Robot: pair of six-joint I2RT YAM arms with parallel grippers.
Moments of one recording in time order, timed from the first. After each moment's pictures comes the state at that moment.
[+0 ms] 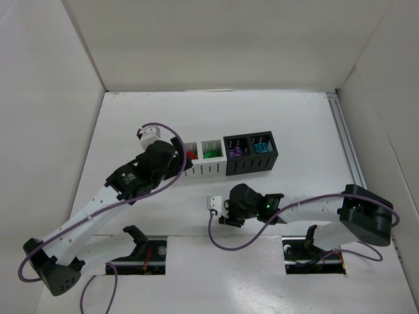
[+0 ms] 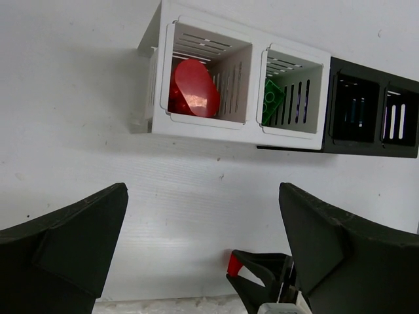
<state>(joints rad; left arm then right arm) -0.74 0.93 0.99 -0.78 -0.42 -0.94 1.15 1.40 0.56 0.04 -0.21 -0.35</state>
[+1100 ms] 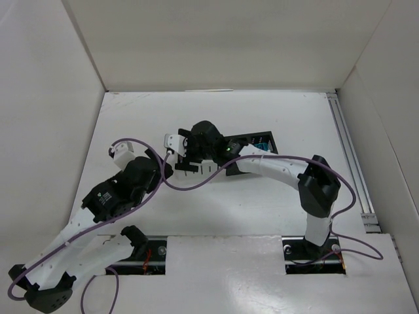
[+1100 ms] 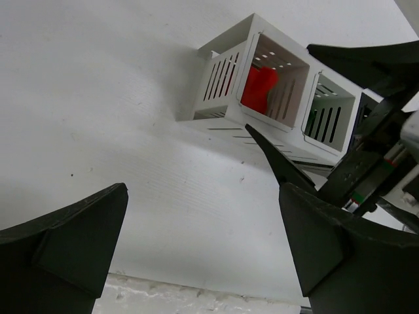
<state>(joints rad) -0.74 0.71 0.95 -1.01 -0.54 -1.15 0.96 1.87 1.51 -0.18 -0.17 -0.64</state>
